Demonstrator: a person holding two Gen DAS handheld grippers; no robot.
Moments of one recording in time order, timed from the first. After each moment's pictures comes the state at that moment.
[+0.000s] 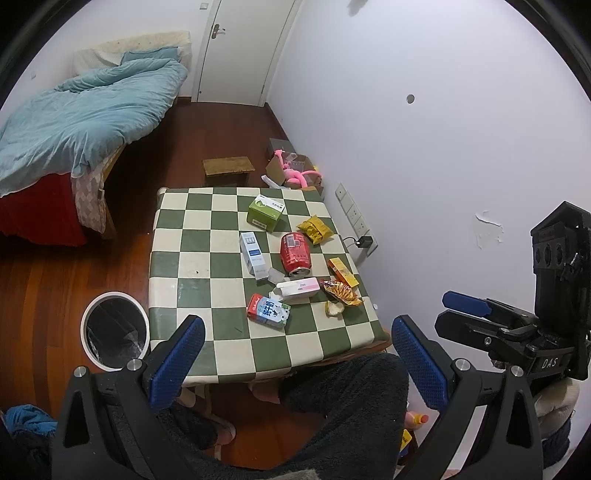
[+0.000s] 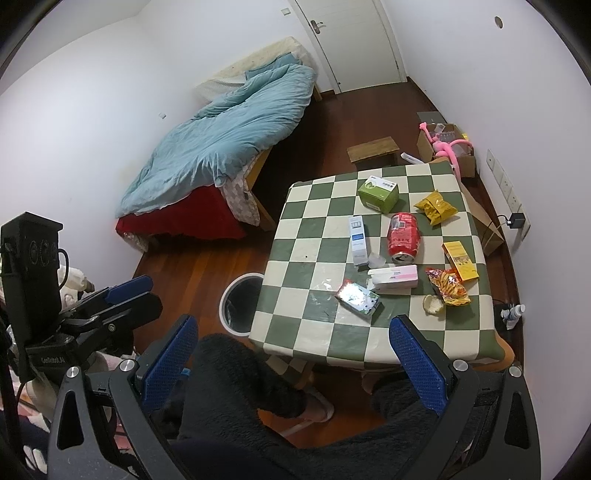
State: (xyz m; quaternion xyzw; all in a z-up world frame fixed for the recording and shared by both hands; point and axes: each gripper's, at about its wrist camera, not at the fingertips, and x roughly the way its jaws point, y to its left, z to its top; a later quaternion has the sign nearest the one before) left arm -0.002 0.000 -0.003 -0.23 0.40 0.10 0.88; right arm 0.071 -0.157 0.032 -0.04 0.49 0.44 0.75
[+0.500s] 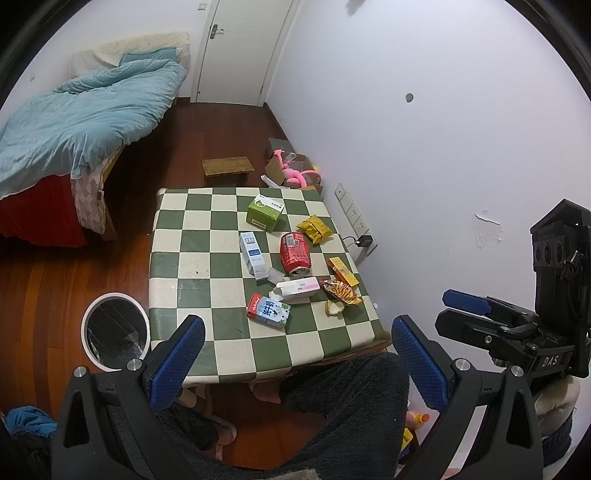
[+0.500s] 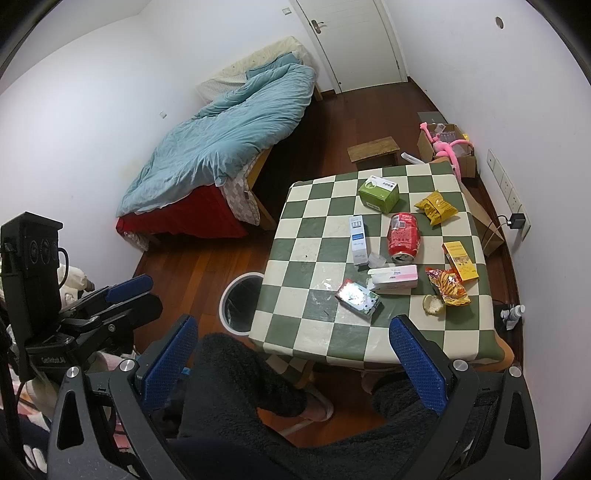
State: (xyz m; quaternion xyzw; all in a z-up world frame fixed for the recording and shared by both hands) left arm -0.003 0.001 -0.002 -0.23 0.40 0.10 0.88; right arm 0.071 -0.157 0.032 -0.04 0.49 0.44 0.75
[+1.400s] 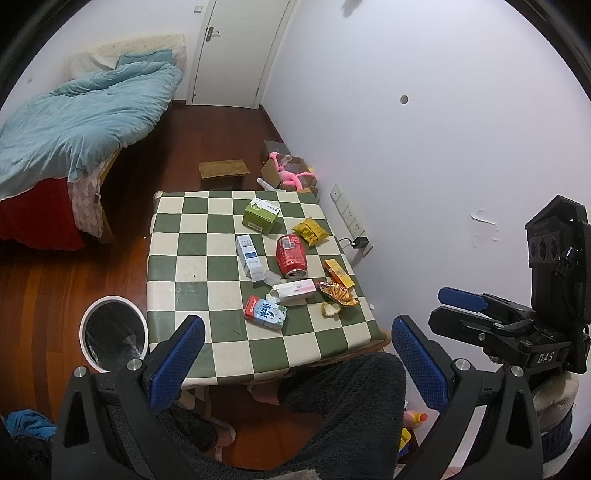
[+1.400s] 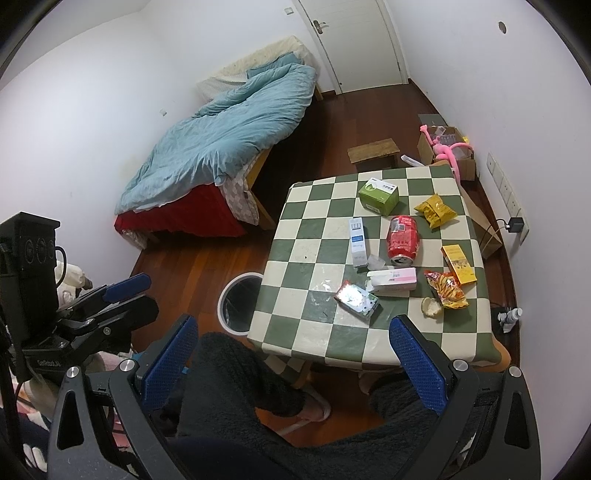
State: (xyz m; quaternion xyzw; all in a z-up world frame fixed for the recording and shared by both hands) left arm -0.001 0.001 0.002 -0.22 0.40 0.10 0.88; right arm 0.070 -0.155 0.033 -0.04 0.49 0.44 0.75
